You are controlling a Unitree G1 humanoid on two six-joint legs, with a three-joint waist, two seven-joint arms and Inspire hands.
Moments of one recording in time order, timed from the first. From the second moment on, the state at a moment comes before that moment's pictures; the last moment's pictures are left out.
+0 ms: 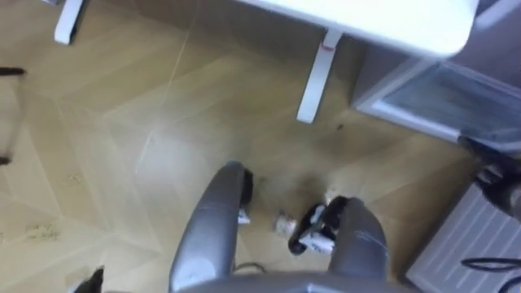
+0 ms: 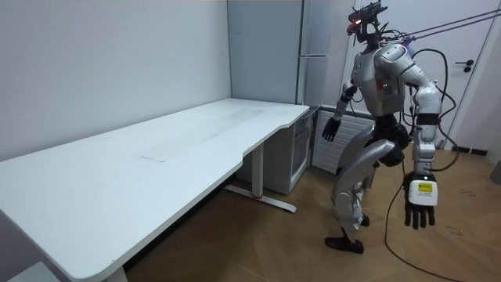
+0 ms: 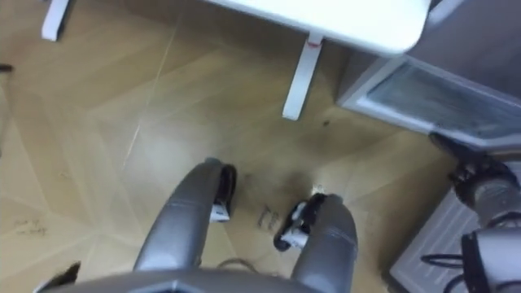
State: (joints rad) left arm 0.37 0.44 -0.15 0.84 -0.20 0.05 0.03; right arm -0.31 -0.67 0.13 1.50 0.94 0.11 0.23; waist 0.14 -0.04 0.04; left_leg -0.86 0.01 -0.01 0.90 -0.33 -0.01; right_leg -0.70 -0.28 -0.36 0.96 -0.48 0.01
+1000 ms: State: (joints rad) left arm 0.24 0.26 0.05 1.12 -0.06 0.08 -0.02; right arm 0.10 -0.36 0.12 1.39 0.63 0.16 0.44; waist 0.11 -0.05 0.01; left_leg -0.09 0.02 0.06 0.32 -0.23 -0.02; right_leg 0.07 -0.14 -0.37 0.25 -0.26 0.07
